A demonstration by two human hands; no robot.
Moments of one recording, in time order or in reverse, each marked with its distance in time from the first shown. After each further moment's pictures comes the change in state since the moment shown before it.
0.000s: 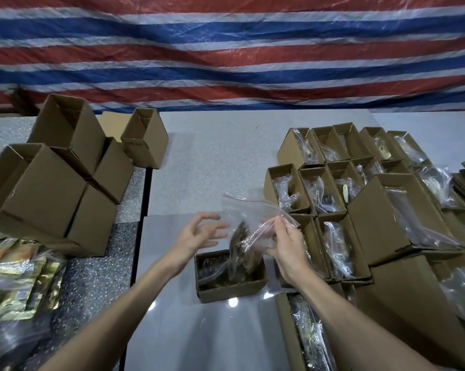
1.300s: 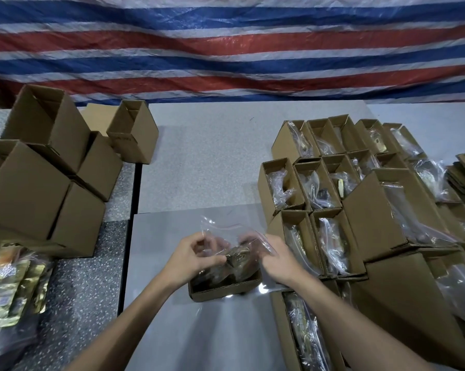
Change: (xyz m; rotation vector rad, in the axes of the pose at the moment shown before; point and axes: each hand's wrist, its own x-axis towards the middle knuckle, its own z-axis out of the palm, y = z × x) left_hand -0.007 -0.028 0.016 0.136 0.028 0.021; right_hand 0.008 0.014 -0.020 -0.659 -0.358 -0.115
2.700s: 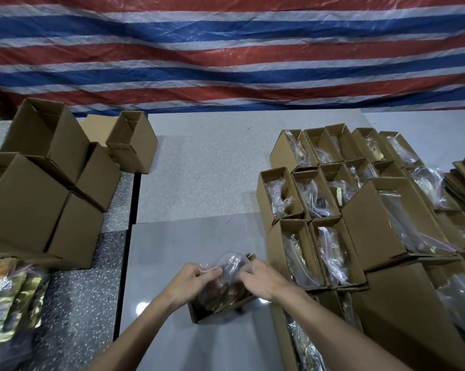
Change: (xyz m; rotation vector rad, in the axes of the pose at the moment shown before) left_hand -0.004 -0.013 0.006 0.214 -0.025 -0.323; right_hand 0.012 0.006 0.026 -0.383 -0.245 0.287
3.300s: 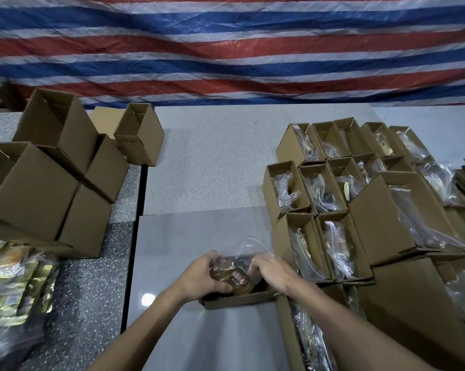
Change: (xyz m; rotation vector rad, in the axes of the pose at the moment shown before) left_hand 0.006 -0.013 0.002 0.213 -0.054 0.037; right_hand -0.003 0.015 -0.002 0.197 0.024 0.017
